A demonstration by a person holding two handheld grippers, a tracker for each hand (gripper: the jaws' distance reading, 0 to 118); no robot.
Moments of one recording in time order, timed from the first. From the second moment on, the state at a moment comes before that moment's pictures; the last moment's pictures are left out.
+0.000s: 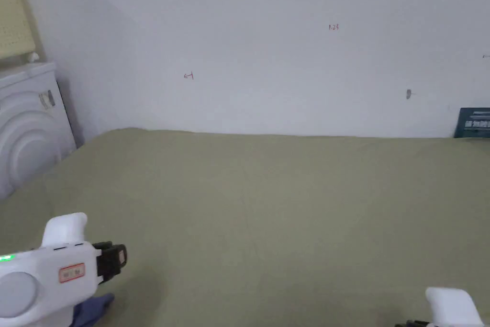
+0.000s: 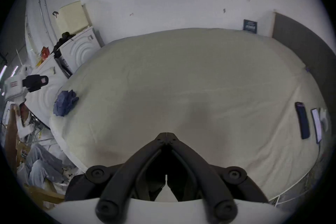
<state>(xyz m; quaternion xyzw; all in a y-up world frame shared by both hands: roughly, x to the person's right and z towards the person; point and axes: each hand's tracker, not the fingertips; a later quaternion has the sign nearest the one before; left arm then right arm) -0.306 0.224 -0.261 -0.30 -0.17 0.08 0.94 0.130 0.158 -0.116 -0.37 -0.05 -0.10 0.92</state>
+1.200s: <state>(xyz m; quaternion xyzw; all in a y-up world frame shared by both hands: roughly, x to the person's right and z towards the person) -0.131 0.252 -0.148 -0.11 -0.14 -0.02 0.98 0.158 0.240 -0.049 -0.10 -0.21 0.02 0.97</state>
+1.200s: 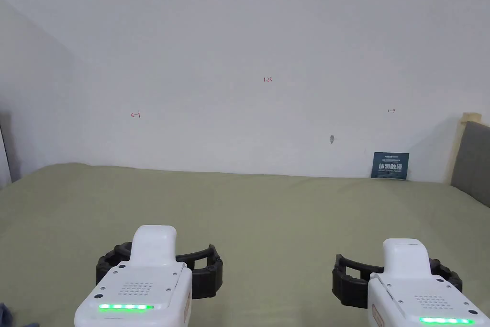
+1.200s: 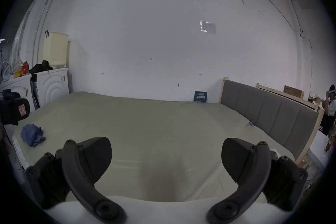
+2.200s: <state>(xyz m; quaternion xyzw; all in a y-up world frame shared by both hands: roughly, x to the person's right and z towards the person) -0.134 0.253 -0.146 -0.11 -0.15 -0.01 0.98 0.165 0.245 -0.042 -0.07 -0.18 -0.03 0.98</state>
